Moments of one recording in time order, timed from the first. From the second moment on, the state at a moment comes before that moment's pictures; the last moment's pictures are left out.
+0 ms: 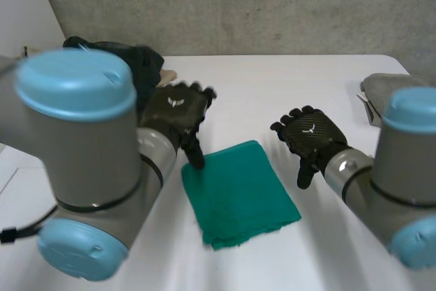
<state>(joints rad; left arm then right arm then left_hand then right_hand) 3.96 -1.95 -1.28 2.99 -1.78 3.26 2.03 -1.24 1.63 -0.06 1.46 2.61 0.20 0.20 0.20 0.20 0.04 0.22 0.20 0.20 0.20 0.04</state>
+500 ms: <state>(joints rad) 4.04 -1.92 -1.19 2.86 -0.97 3.53 2.20 -1.19 2.03 -0.57 1.39 2.57 0.20 0.20 0.20 0.20 0.04 0.22 0.20 0.20 0.20 0.04</state>
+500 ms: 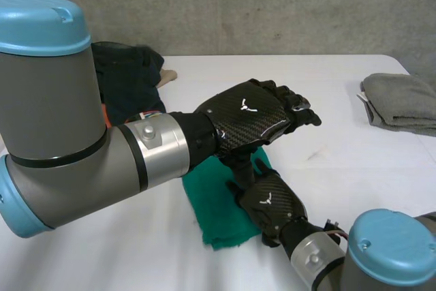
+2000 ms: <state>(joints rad) 4.07 -1.89 -1.13 2.91 -0.98 3.39 1.43 -0.43 0.62 -0.32 1.26 2.66 0.20 0.20 0.20 0.20 0.04 1.02 1.14 1.15 1.19 0.93</state>
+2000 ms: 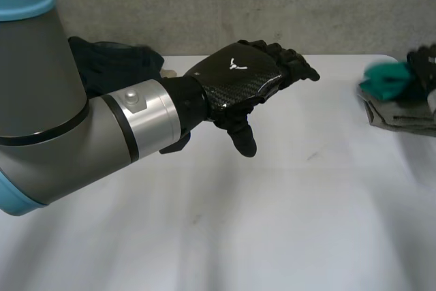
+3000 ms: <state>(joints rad) 4.53 -2.12 -0.92 3.13 -1.45 3.60 1.82 -1.30 1.51 -0.35 1.22 2.61 0.20 0.20 0.20 0.20 0.04 0.22 0.20 0.20 0.20 0.04</state>
